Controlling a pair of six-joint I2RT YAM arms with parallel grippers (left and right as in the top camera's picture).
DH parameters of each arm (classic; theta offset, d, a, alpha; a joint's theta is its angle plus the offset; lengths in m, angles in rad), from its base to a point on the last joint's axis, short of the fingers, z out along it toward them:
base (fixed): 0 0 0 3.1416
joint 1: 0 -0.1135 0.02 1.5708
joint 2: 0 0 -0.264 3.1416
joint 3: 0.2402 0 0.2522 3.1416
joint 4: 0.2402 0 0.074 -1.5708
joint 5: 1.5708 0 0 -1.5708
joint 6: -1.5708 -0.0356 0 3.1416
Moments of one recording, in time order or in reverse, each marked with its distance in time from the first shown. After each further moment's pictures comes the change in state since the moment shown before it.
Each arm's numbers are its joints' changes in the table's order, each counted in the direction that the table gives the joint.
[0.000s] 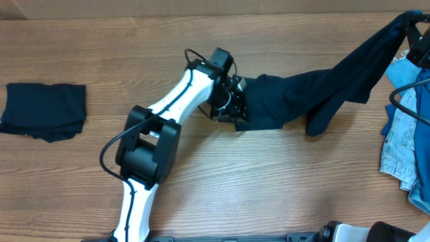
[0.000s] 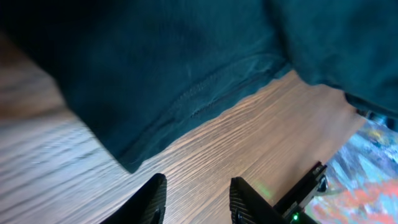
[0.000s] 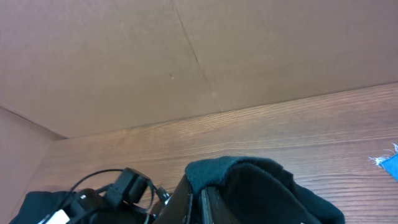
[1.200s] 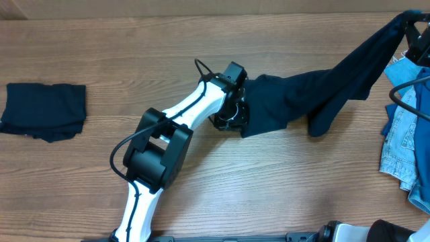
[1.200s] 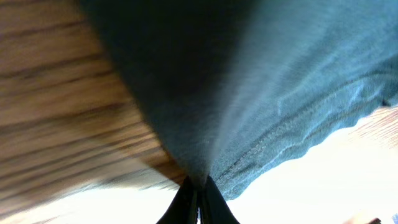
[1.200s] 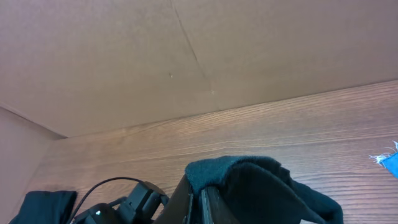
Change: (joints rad) left arm 0.075 0.004 -0.091 -0.101 -0.227 0.156; right arm 0.000 0.010 0.000 0.002 0.000 0.001
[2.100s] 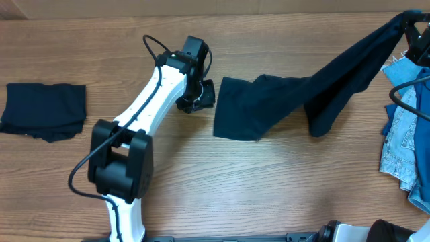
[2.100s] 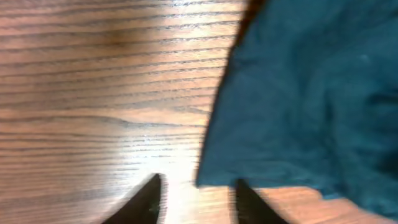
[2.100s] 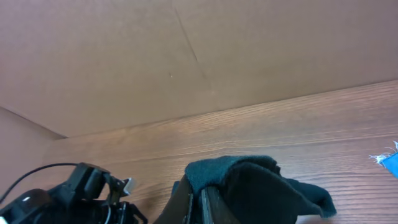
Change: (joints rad) left arm -0.190 -0.187 0.019 0.169 -0.207 -0.031; right arm 0.000 0.000 0.000 0.000 0.000 0.000
